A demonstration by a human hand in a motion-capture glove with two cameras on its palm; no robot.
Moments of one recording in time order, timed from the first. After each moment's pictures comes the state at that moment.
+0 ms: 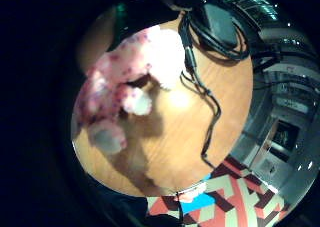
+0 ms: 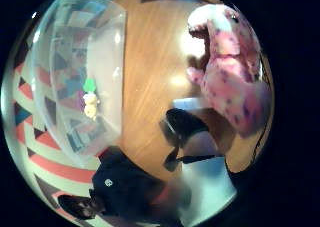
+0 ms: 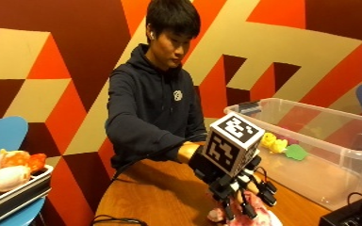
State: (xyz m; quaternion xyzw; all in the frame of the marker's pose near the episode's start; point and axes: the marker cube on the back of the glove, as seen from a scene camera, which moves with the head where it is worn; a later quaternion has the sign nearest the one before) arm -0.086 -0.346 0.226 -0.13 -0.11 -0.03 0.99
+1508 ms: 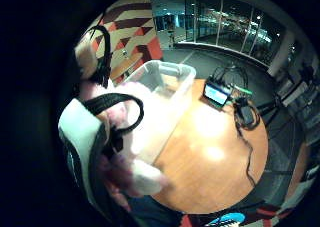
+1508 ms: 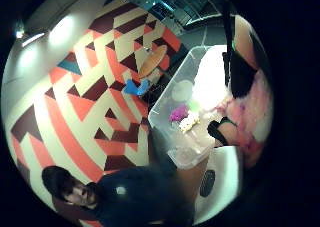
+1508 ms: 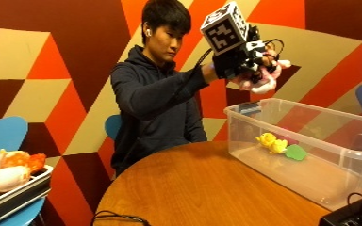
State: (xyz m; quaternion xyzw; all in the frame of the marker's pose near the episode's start) arm -0.235 -0.256 -0.034 0.21 -0.33 -0.17 0.91
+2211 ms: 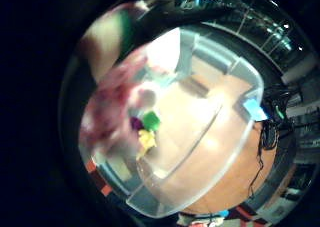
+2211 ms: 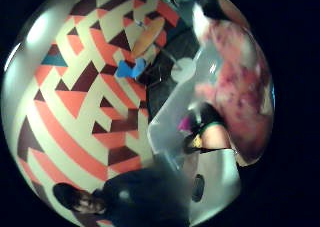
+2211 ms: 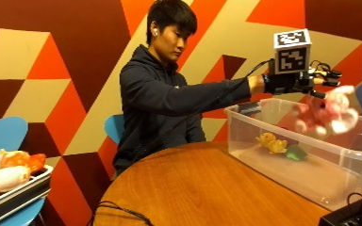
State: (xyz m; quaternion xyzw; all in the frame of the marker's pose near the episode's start) arm -0.389 -0.341 0.007 0.06 -0.29 -0.23 0.93
